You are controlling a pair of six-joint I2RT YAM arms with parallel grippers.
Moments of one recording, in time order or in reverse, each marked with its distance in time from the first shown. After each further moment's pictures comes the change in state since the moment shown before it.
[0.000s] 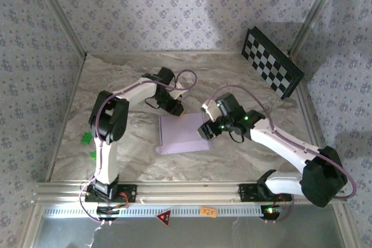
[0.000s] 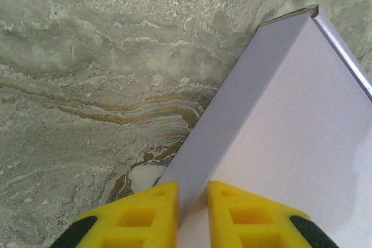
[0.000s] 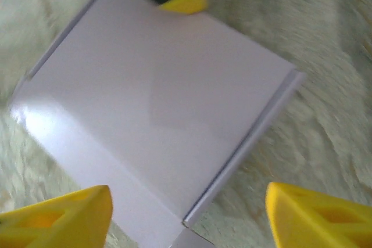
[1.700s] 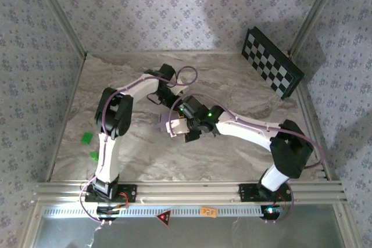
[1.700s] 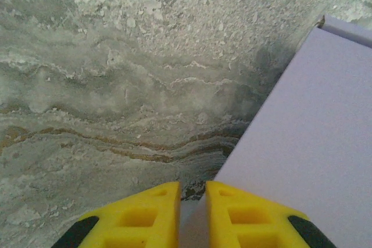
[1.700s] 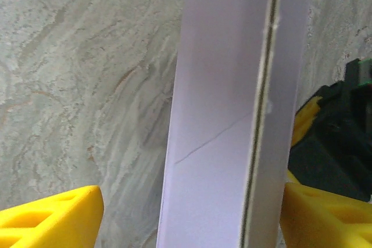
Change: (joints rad) left arm 0.016 0.109 0.129 -0.033 -0.022 0.008; right arm 0.220 0.370 0.296 -0.006 0.228 -0.930
